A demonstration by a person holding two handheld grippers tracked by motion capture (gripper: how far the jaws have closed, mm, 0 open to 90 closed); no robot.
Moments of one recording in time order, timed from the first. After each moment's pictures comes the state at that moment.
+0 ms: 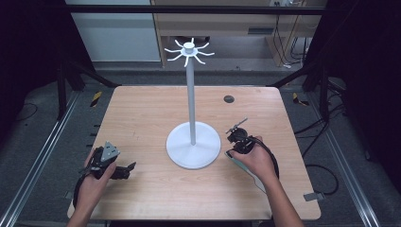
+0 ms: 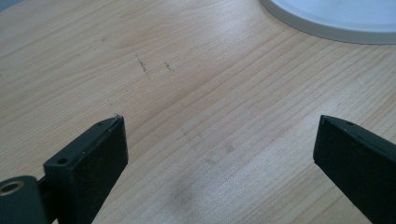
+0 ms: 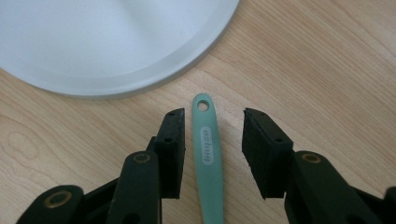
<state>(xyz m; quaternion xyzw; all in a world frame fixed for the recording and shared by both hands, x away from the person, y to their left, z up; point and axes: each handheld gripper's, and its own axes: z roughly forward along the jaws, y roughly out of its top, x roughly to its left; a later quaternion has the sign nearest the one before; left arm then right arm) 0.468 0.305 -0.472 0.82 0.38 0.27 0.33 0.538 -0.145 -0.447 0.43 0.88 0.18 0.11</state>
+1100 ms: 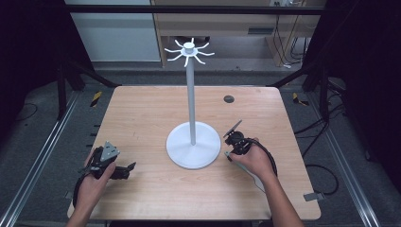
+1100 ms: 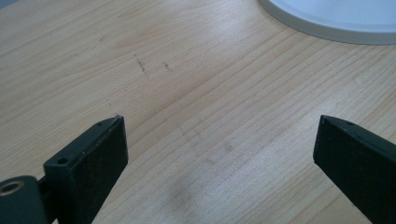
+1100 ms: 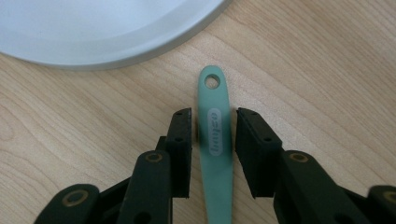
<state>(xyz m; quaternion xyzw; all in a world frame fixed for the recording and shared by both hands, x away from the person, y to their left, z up) 0.468 0.306 -0.472 0.82 0.38 0.26 0.33 0.547 -0.142 -0.466 0.43 0.89 0.13 0.06</state>
